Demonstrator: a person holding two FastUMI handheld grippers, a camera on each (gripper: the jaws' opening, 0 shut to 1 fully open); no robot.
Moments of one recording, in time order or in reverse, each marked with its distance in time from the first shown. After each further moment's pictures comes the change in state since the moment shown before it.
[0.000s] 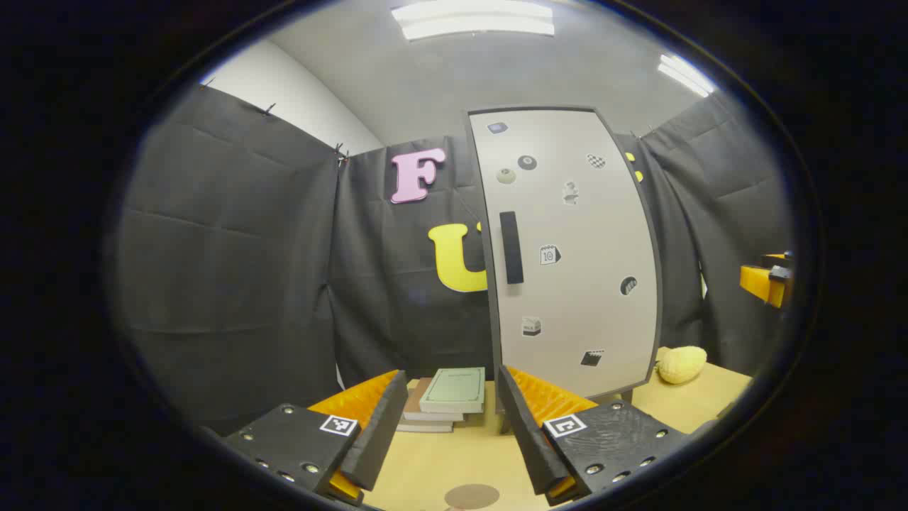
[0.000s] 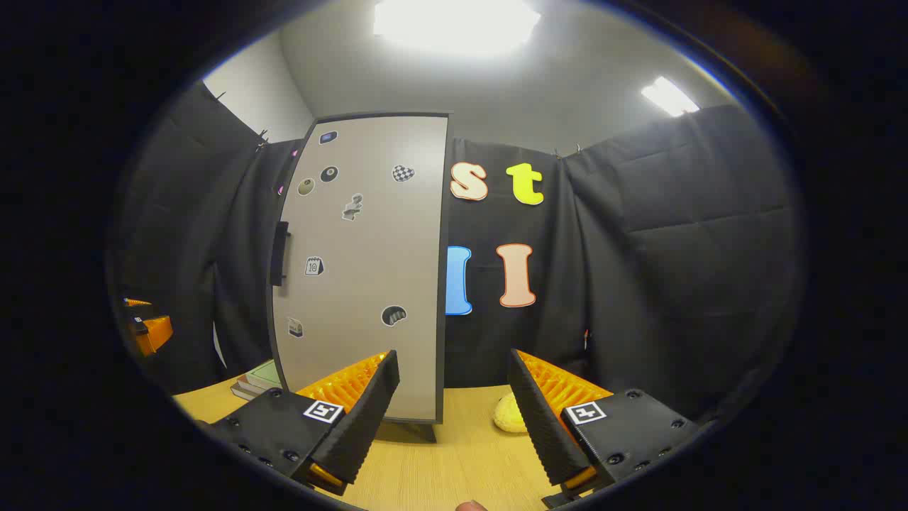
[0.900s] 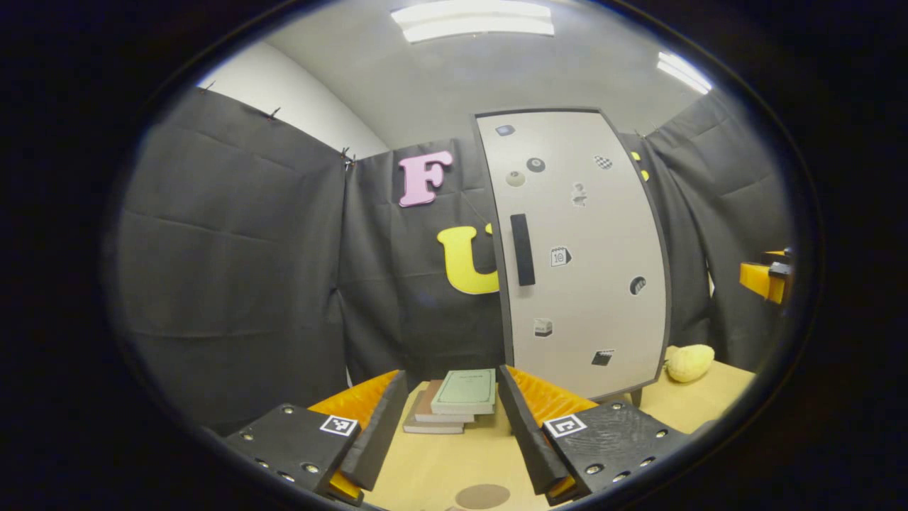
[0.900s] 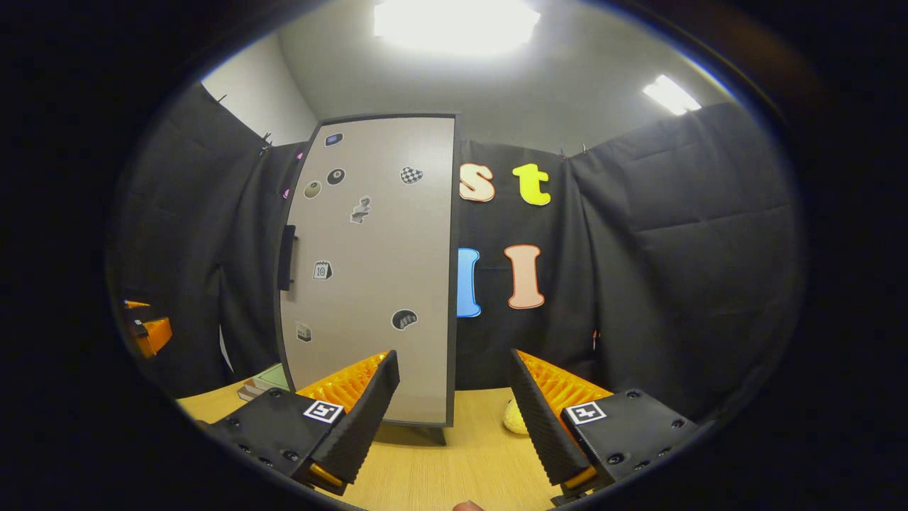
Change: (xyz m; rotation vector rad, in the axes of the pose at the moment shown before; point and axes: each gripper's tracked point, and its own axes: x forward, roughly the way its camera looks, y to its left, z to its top) left arm -0.002 0.016 0.000 0.006 -0.007 0.033; right arm 0.011 0.013 0.005 0.011 -0.011 0.026
